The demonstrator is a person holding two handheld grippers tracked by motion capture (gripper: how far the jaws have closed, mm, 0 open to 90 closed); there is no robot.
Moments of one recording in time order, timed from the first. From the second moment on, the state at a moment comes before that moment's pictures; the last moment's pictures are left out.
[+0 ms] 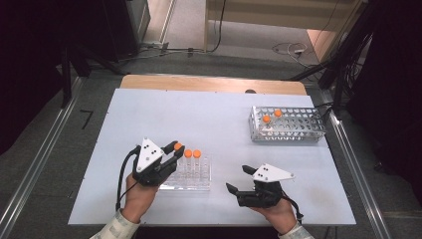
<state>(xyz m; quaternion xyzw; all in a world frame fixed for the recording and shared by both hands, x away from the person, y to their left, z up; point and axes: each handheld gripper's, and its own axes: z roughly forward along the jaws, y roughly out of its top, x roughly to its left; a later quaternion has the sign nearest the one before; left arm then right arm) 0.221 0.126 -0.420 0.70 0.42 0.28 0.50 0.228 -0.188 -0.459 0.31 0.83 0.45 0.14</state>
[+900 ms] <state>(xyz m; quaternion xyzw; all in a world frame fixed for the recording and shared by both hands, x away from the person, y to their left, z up) 0.219 0.130 -0.422 0.70 0.43 0.26 0.51 0.228 -0.189 -0.459 0.31 0.83 0.45 0.14</state>
